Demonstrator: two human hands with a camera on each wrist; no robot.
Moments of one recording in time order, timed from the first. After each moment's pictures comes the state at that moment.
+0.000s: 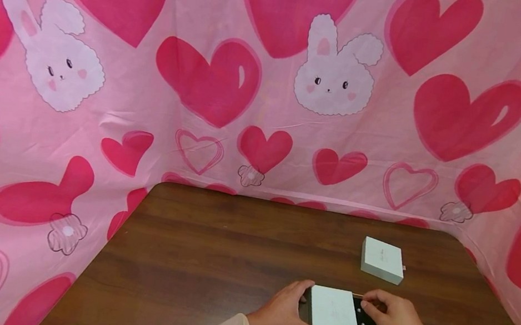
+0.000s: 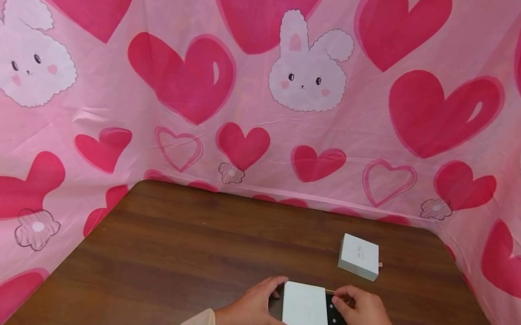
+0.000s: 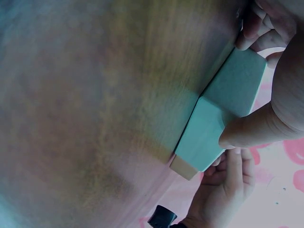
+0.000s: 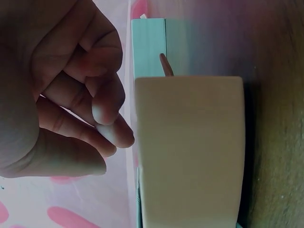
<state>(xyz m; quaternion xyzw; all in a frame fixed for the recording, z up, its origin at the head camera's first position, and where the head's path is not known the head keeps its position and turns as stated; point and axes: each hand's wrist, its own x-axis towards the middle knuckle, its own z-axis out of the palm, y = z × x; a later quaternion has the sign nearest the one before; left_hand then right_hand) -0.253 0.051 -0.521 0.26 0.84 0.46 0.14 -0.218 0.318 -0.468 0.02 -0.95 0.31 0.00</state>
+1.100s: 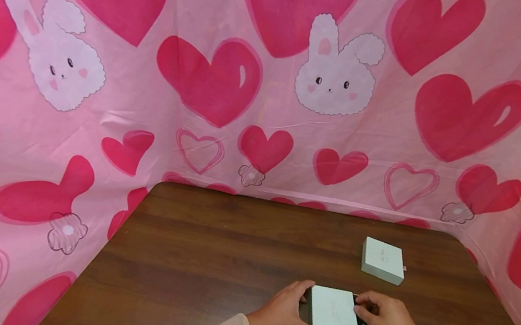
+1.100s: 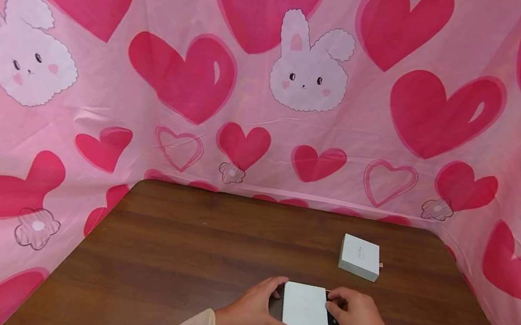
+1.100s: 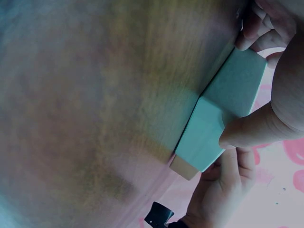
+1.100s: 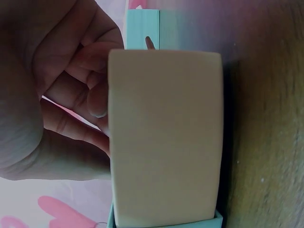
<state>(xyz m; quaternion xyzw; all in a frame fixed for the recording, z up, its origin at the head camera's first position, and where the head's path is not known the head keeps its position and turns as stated) -0.255 0.052 -0.521 0.26 0.84 0.45 0.14 -0.222 0.309 -0.473 0.05 -0.96 0.29 -0.01</state>
